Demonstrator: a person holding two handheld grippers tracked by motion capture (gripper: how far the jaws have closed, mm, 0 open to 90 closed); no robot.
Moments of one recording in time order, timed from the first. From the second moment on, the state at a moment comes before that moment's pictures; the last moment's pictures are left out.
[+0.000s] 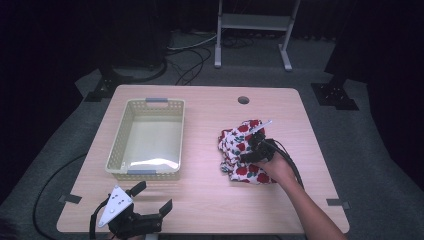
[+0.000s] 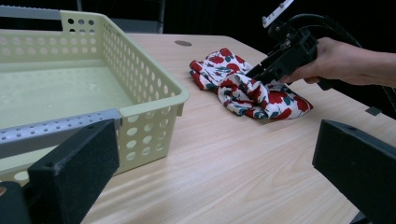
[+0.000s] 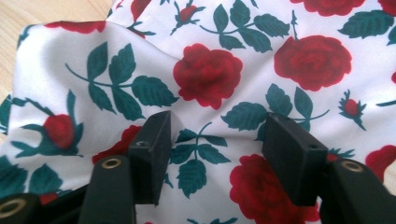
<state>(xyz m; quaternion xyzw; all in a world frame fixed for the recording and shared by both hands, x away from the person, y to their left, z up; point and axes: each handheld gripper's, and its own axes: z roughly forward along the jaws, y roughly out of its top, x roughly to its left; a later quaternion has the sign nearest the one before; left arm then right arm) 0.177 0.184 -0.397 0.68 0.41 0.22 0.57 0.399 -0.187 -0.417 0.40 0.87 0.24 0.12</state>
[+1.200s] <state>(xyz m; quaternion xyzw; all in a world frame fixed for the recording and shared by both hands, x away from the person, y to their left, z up) 0.177 0.184 -0.398 0.68 0.42 0.21 0.57 0.393 -0.201 -0.420 0.47 0.82 0.33 0.06</state>
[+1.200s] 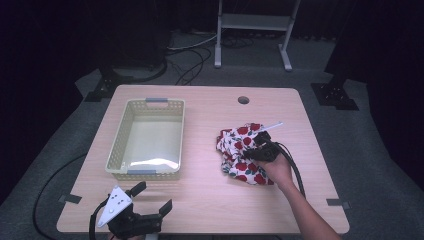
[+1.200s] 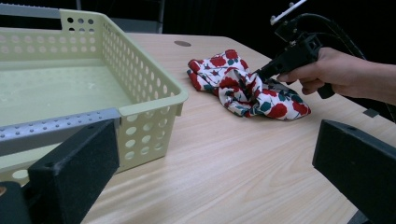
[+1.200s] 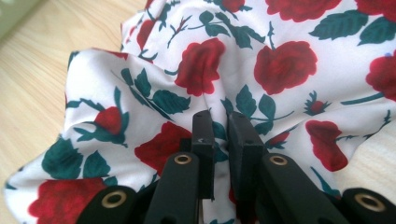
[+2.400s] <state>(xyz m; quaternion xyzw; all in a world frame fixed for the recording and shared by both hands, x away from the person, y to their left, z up) 0.177 0.186 -0.397 0.67 0.42 0.21 0.57 0.356 -0.252 -0.367 0.52 0.67 0.53 -0.03</state>
